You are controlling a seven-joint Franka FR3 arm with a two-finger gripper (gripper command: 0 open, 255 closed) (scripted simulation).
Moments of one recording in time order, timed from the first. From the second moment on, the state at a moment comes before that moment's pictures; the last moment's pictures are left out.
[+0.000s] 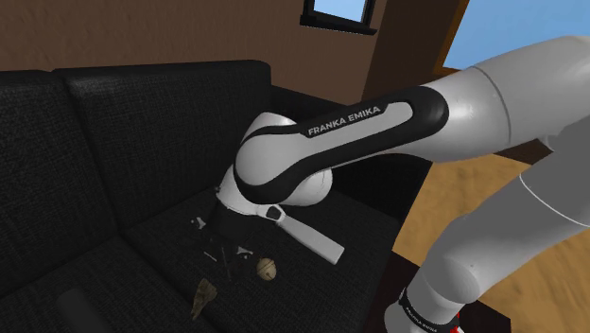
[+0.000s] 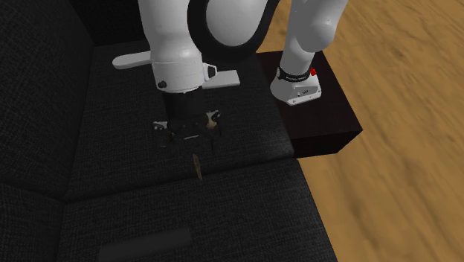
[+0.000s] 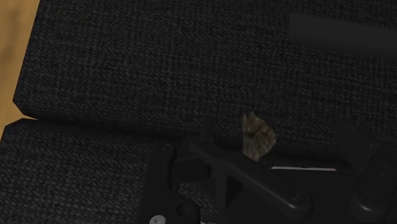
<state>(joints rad) -0.18 -0.26 0.82 -2.38 0.98 2.34 1.33</state>
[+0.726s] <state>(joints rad) -0.18 -0.21 0.84 -2.40 1.00 2.42 1.30</state>
